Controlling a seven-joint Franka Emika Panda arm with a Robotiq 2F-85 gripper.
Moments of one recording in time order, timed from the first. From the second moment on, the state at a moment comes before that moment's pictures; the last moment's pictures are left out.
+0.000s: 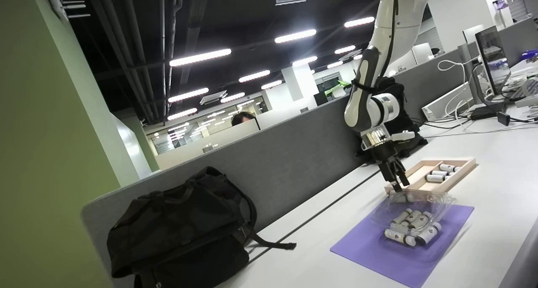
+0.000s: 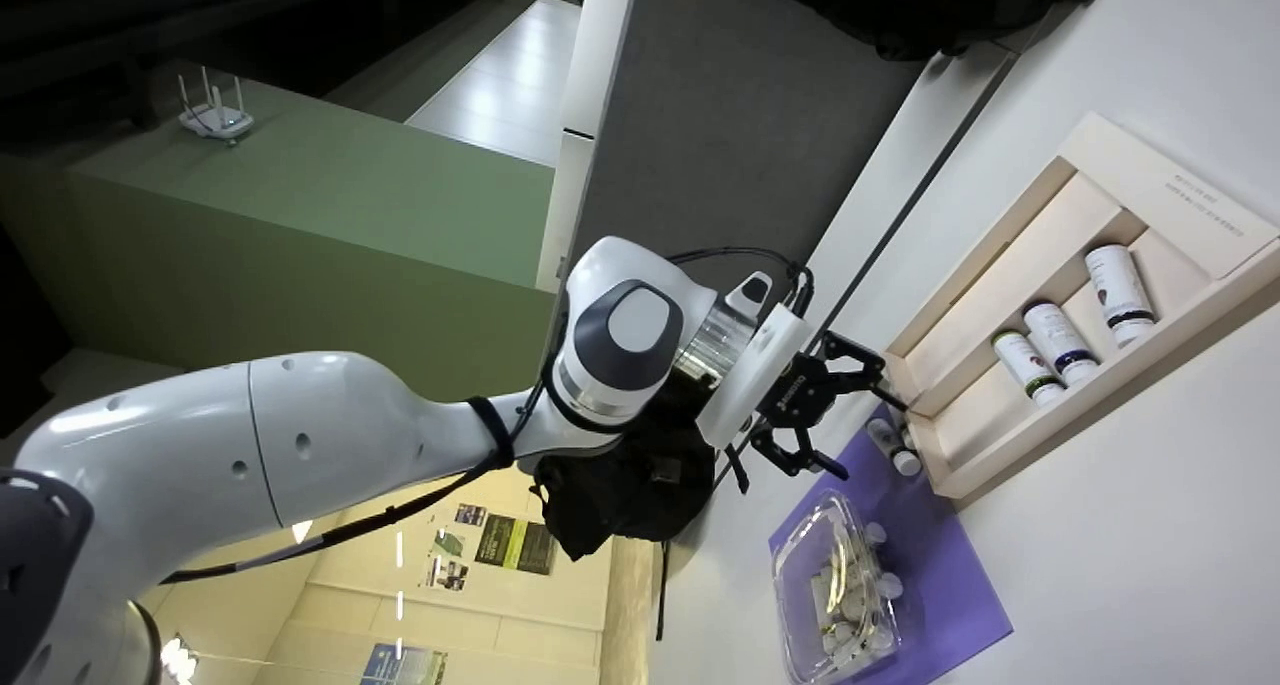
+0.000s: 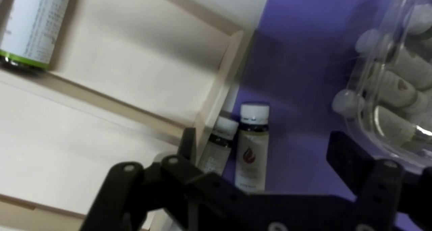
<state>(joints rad) -0.20 0.71 0.08 -1.84 0.09 2.25 -0.58</state>
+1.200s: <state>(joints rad) -0.19 0.78 0.15 -1.76 0.16 2.28 -0.58</state>
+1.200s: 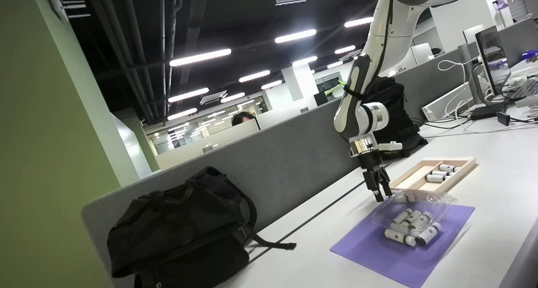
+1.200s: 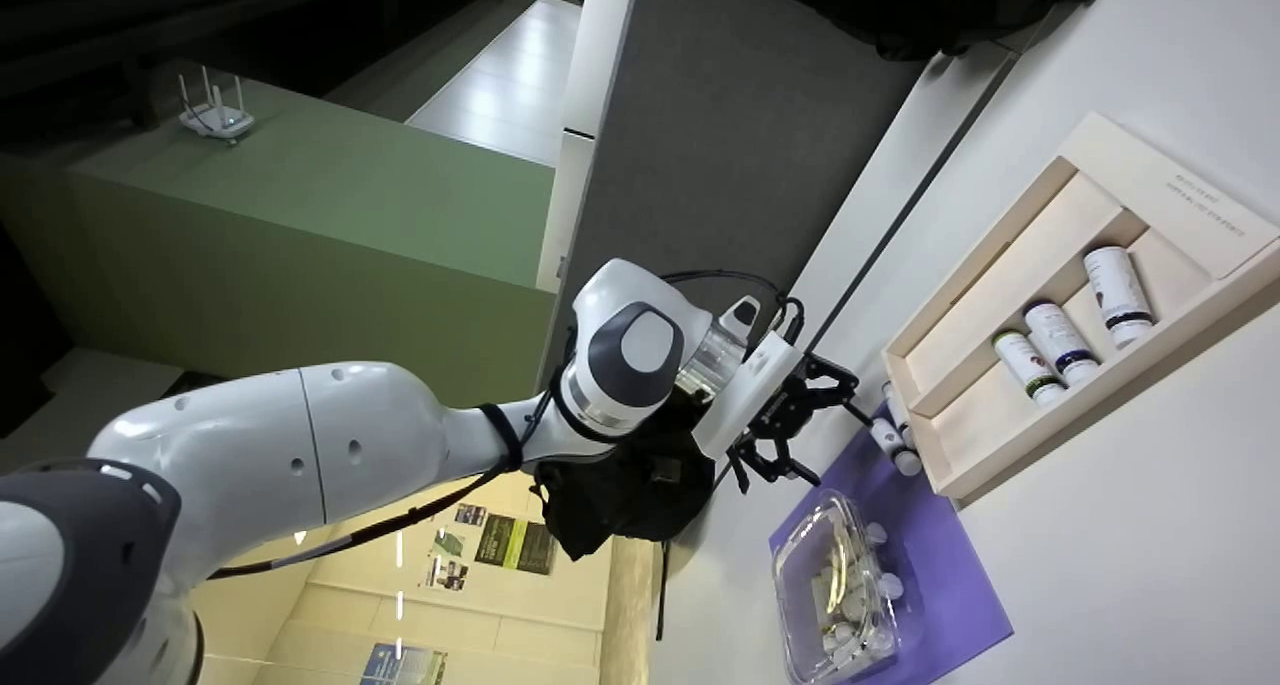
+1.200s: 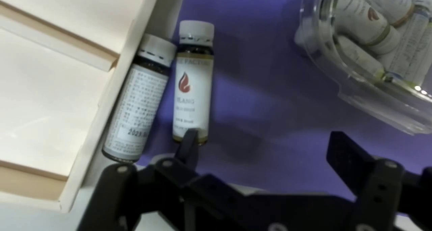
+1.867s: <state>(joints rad) -0.20 0.79 0.13 -1.75 0.16 2.26 -0.58</state>
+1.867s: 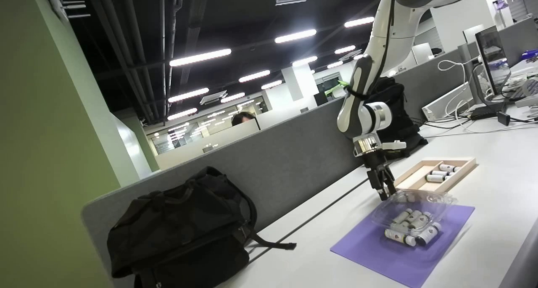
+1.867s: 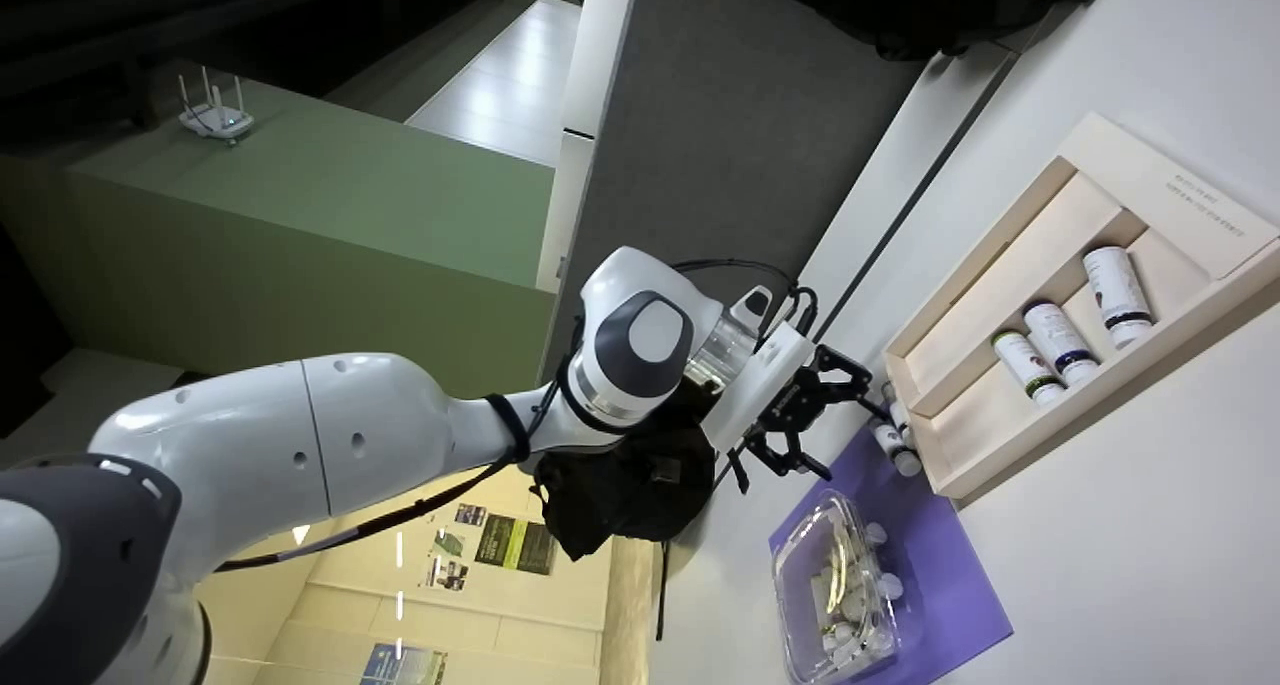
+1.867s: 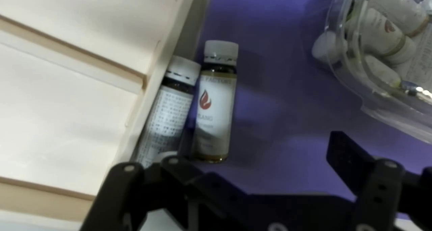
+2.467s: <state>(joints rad) -0.20 0.80 0.12 -1.74 0.16 2.26 -0.58</state>
